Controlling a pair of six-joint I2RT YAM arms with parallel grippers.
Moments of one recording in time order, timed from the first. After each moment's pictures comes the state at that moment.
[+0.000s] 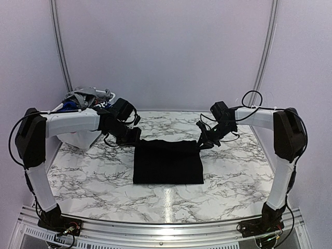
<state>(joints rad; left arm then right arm) -0.64 1.83 1.38 -0.54 0.18 -0.46 0.38 1.92 1.41 -0.72 -0.60 0.25</state>
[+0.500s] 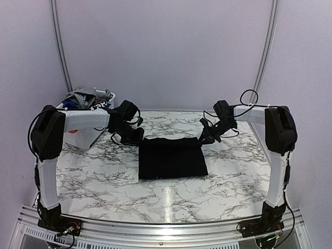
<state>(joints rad) -0.58 2.04 1.54 -0.54 0.22 -0.44 0.28 2.10 1.59 -0.73 -0.65 0.24</state>
